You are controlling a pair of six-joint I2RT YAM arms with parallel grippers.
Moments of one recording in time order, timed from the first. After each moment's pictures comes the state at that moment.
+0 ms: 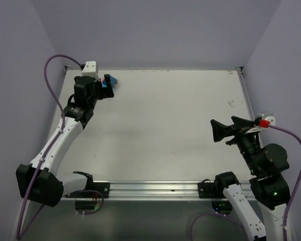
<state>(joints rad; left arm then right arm) -0.24 1.14 1.06 -0.22 -0.21 -0.19 0.26 0.34 0.96 -0.56 -0.02 0.25</state>
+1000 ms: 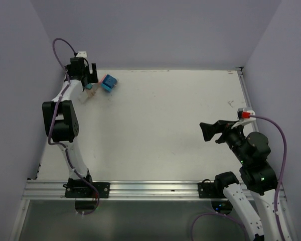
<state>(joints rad) 0.07 2.02 1.61 -0.16 -0.16 0.01 0.26 0.38 0.79 -0.55 -0.10 0.32</state>
